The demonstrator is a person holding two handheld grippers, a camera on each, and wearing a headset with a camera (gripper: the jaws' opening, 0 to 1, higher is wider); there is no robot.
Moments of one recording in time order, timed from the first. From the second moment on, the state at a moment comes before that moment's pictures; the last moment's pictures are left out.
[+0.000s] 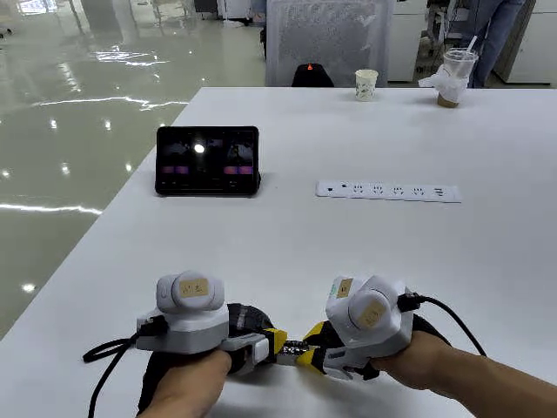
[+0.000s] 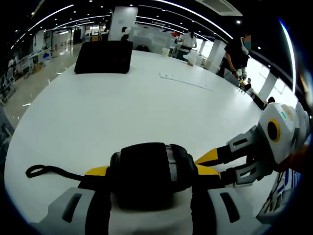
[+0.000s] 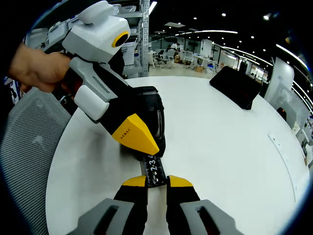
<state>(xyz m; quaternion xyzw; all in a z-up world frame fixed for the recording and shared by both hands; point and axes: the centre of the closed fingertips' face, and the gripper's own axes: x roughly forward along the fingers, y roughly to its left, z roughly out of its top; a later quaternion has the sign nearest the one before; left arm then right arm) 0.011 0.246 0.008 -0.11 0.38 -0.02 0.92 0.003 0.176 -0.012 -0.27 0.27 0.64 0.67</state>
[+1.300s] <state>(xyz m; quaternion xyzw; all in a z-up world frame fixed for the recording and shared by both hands) 0.012 0.244 0.007 -0.10 0.37 -0.02 0.92 0.000 0.196 -0.014 -0.29 0.25 0.64 0.66</state>
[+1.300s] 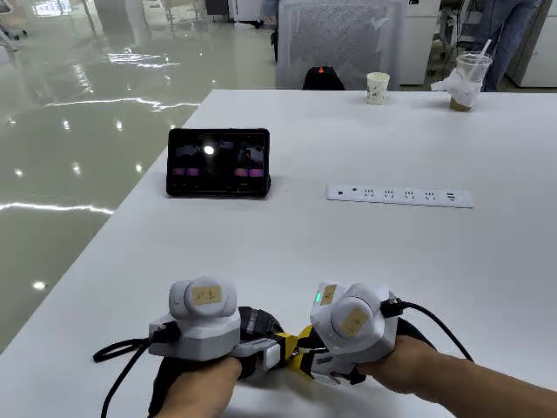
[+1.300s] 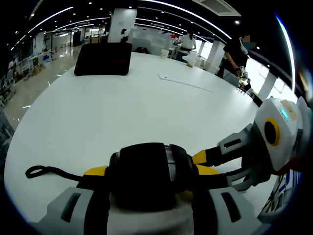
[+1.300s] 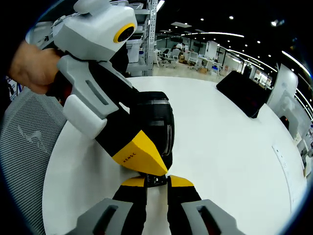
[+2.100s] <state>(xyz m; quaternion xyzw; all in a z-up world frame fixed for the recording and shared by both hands) 0.009 0.246 0.012 -0.10 0.37 -0.04 0.92 0.001 0.172 -0.008 -0.29 0.27 0.62 0.68</state>
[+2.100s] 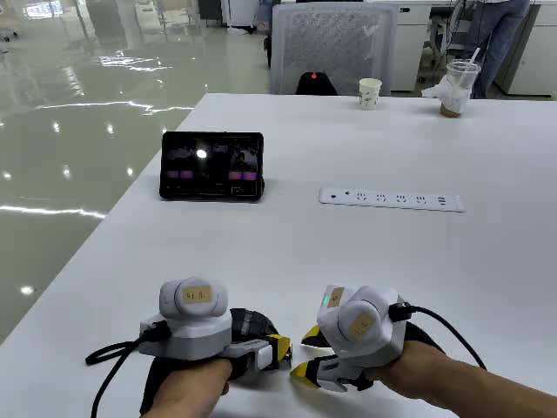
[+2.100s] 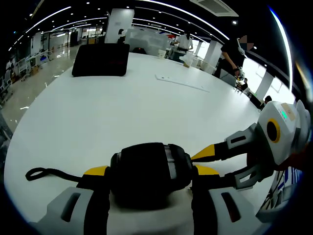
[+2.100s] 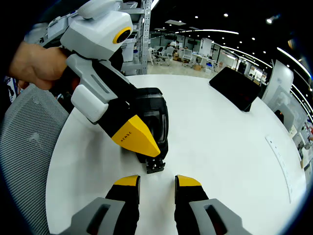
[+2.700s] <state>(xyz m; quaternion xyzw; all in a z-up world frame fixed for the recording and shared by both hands) -0.014 0.248 0.019 -0.07 0.36 -0.07 0.93 -0.003 0.139 0.002 -0.24 0.28 0.59 0.72</state>
